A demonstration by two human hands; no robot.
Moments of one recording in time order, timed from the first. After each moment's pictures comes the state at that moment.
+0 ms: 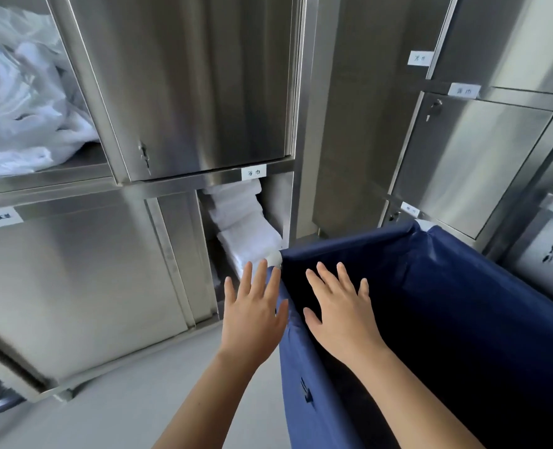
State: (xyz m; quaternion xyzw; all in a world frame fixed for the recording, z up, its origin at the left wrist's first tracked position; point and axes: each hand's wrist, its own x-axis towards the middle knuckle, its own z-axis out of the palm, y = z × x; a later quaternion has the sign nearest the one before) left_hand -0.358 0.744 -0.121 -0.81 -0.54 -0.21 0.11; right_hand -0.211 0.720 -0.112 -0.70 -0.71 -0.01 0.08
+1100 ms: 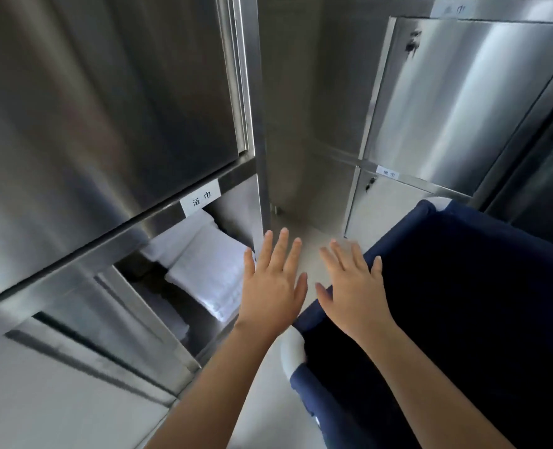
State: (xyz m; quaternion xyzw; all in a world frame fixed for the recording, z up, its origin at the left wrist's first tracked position) left_hand -0.303 1.100 -0.150 -0.92 -0.34 -0.19 0.00; right_hand -0.187 1.022 -0.155 -0.84 -0.54 0.00 0.09
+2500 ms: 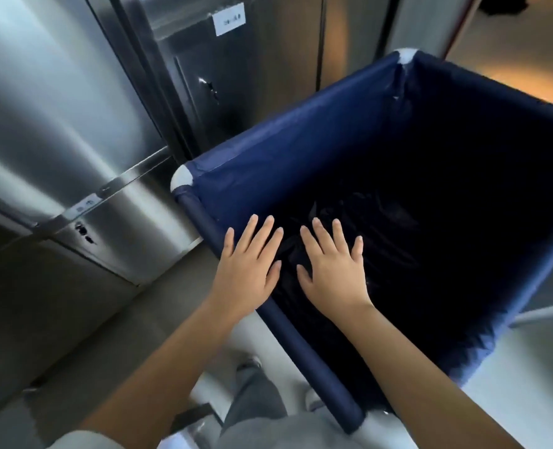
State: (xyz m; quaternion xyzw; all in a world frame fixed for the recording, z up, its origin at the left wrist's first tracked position) left_hand -0.029 1.203 -0.216 -0.89 0.44 -0.08 -0.09; right_hand -0.112 1.068 -0.211 -0.98 0.17 0.01 0.12
